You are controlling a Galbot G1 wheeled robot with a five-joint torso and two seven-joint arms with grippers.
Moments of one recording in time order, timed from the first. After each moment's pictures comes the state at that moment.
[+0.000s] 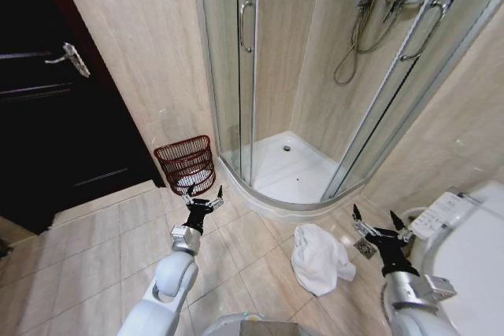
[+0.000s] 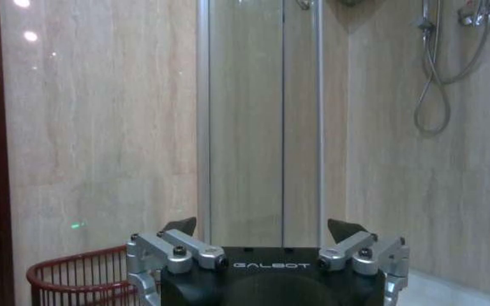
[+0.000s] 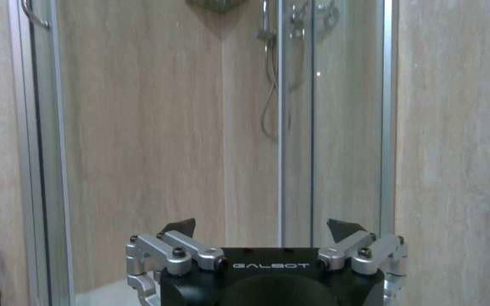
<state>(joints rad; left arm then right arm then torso) 1.44 -1.30 -0.37 -2.08 -0.16 0.03 -0.16 -1.78 1.50 0.88 2.30 0.31 0.00 -0.05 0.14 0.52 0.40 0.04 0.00</state>
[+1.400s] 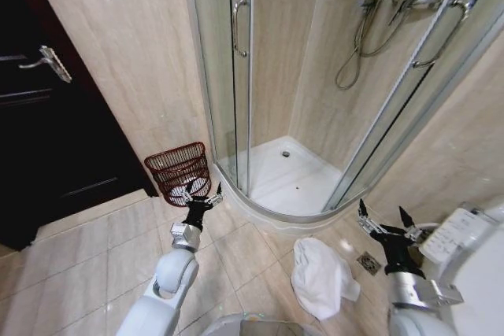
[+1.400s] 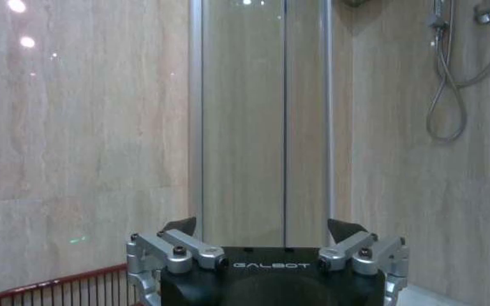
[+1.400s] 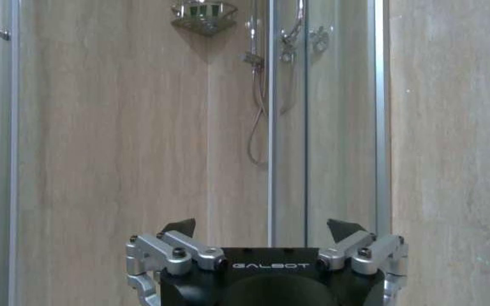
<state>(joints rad) 1.43 -1.29 -0.37 -2.07 -0.17 0.01 -0.19 -1.81 1.52 0.88 2.33 0.28 0.07 -0.03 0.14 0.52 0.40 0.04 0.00</state>
